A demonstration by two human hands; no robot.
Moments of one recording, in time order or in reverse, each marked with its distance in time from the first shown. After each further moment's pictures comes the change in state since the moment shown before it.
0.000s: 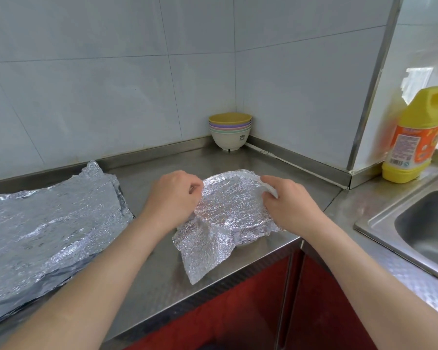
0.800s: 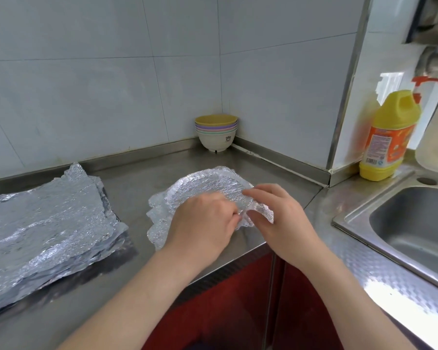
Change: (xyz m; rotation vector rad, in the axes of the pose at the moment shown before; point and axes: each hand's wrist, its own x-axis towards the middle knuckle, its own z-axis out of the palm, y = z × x) left_hand -0.045 0.078 0.016 0.027 0.033 0.287; right_hand -0.044 0.020 0.006 0.152 0.220 -0.255
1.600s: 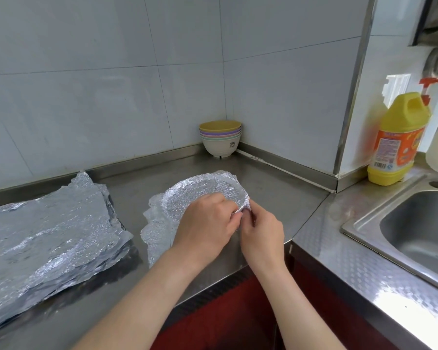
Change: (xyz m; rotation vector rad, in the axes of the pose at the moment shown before) left_hand 0.015 -0.019 0.025 -0.017 0.117 -0.008; right_hand 0.011 -0.014 0.064 0.163 0.237 0.361
